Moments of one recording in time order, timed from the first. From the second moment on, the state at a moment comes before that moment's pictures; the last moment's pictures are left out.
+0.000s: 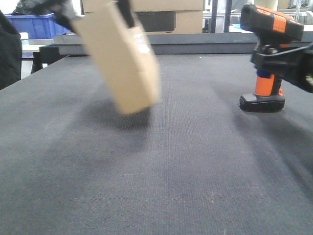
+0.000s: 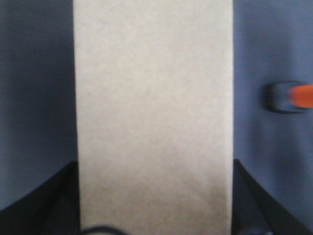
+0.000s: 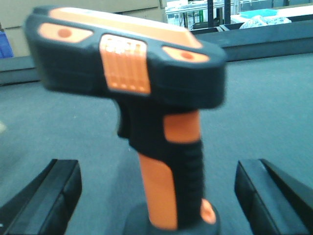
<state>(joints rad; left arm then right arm) -0.36 1.81 -1.75 -0.14 1.08 -0.39 0.21 1.70 -0.39 0.34 -1.20 0.02</state>
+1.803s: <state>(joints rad) -0.16 1.80 -1.67 0.11 1.19 -0.19 0.21 1.44 -0.23 0.33 -1.11 0.02</state>
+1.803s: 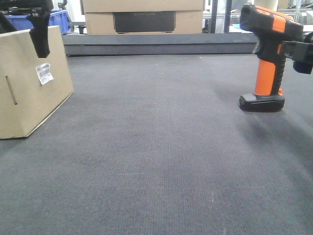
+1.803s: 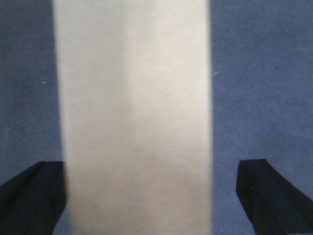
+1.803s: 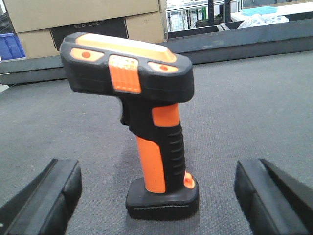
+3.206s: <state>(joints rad) -0.16 0.85 -0.89 0.18 0.53 -0.29 0.06 0.54 -0.42 0.32 0.04 -0.26</state>
